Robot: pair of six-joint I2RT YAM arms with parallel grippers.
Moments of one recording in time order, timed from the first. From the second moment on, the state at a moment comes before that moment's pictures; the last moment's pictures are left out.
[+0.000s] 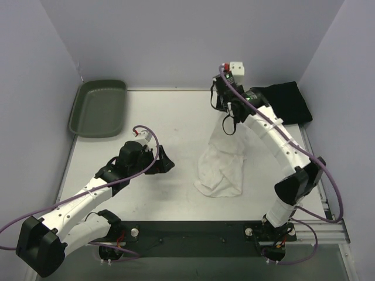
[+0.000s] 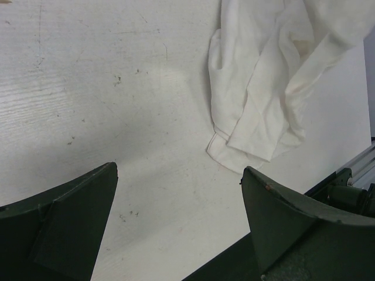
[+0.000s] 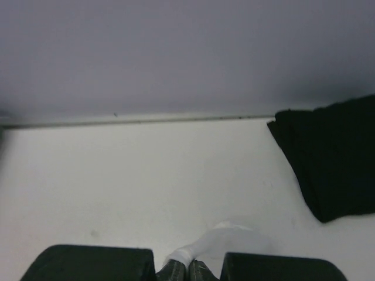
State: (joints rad) left arm -0.58 0.97 0.61 -0.23 0.12 -0.64; right arm 0.58 1.71 1.79 -0.86 0.53 0.43
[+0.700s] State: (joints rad) left arm -0.60 0.98 0.58 -0.16 0.14 -0.67; right arm 0.66 1.03 1.53 -1.08 0.84 0.44
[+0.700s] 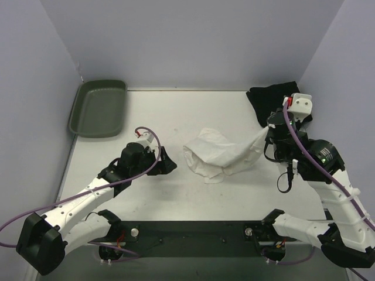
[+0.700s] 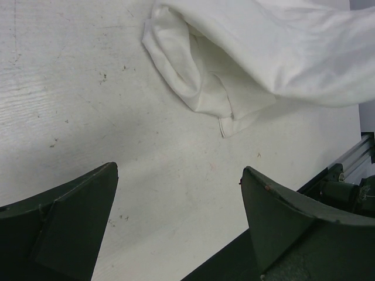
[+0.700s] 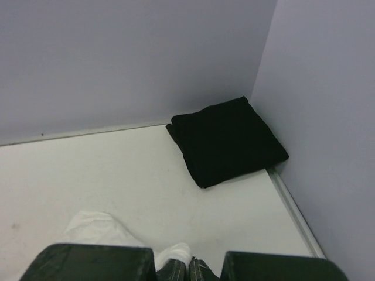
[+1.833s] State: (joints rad) left arm -0.62 0.80 1.09 -0.31 0.07 -0.58; right arm 1.25 1.17 2.21 -0.95 0.16 0.15
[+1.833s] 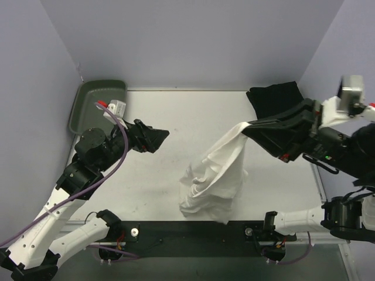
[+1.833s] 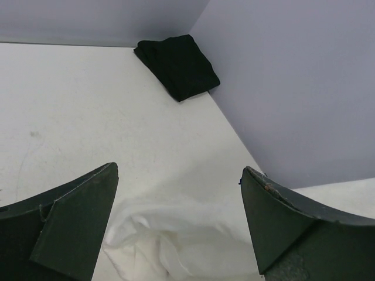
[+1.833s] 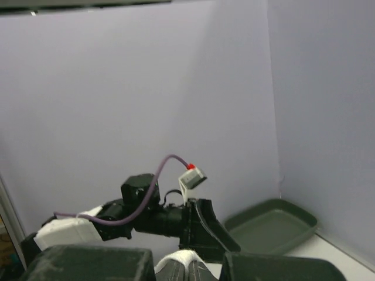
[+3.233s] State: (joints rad) left arm -0.62 0.78 0.83 -0.35 0.06 -0.59; right arm 0.42 1.50 1.66 -0.95 0.37 0.42
